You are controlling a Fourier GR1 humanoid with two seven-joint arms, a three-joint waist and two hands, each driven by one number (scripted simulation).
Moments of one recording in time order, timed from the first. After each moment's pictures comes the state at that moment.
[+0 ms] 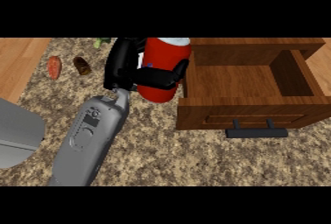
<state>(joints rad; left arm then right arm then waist) -0.74 0.00 -0.14 -1.36 -0.02 0.31 0.25 0.31 -0.02 -0.31 -2.21 -0.15 0.23 0.10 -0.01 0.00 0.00</state>
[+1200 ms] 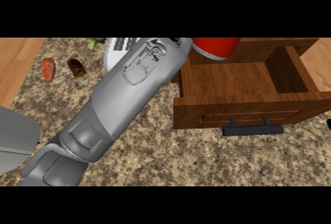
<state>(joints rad) -1.37 0.00 -0.26 -0.75 0.21 0.54 0.22 0.26 -0.02 -0.27 -2.17 -0.10 0.21 0.10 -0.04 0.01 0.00</state>
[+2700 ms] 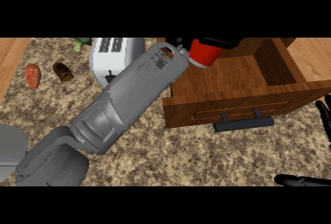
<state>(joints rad) -1.45 0.00 -0.56 -0.39 0.47 0.65 -0.01 0.11 -0.05 -0.25 -2.10 -0.07 0.19 0.13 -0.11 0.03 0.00</state>
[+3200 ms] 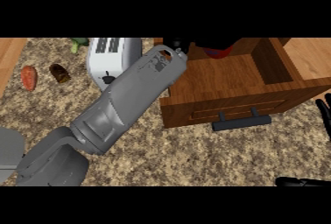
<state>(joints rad) -1.44 0.00 -0.61 -0.37 0.52 0.72 -0.02 0.11 -0.06 -0.24 -2.13 -0.07 0.20 0.15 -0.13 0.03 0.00</state>
